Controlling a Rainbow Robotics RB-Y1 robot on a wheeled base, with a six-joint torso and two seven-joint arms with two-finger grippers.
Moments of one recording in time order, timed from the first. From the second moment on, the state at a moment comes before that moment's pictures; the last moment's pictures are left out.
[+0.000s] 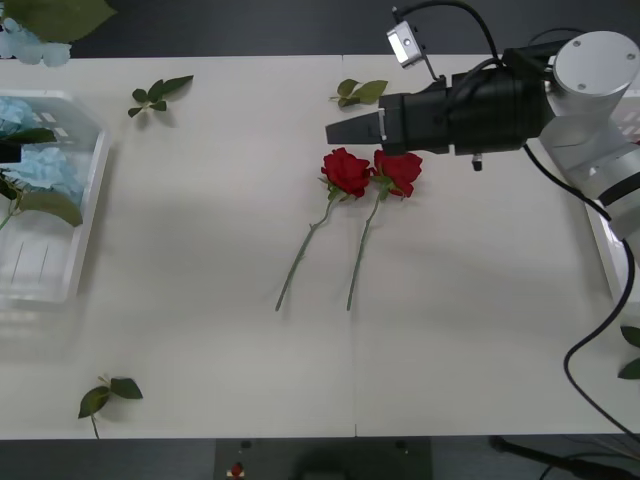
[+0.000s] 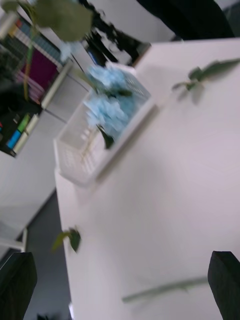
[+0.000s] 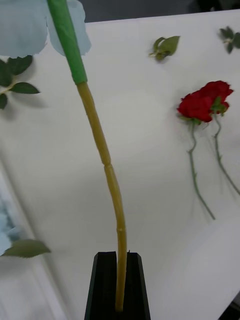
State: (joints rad) right arm -0.79 -0.58 0.28 -1.27 -1.79 1.19 2.14; left arm -0.31 0.93 0.41 -1.58 1.50 1.49 -2.04
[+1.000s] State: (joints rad) right arm -0.82 -0.48 0.28 -1.45 -0.91 1.64 1.03; left arm -0.27 1.01 0.31 -1.37 0.87 1.35 -2.01
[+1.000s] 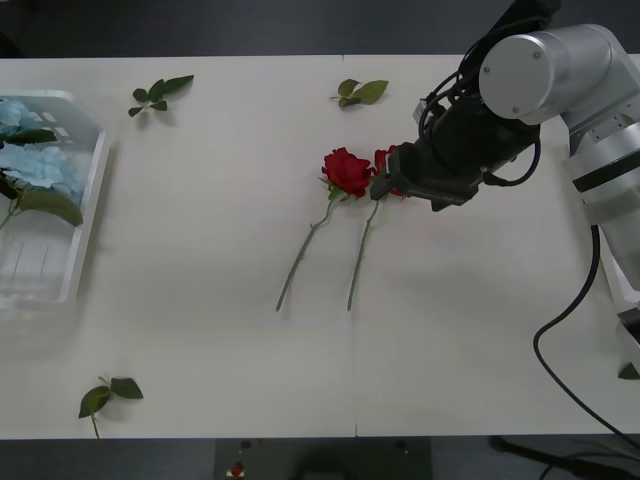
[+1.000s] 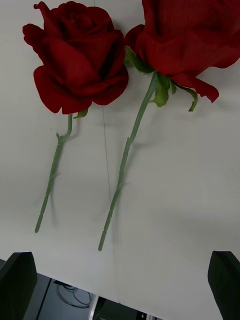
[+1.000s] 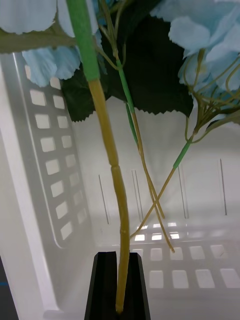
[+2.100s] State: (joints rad) right arm -0.70 -0.32 0.28 -1.45 -0.60 1.48 0.90; left arm -0.27 1.01 0.25 -1.38 0.87 1.33 -1.96
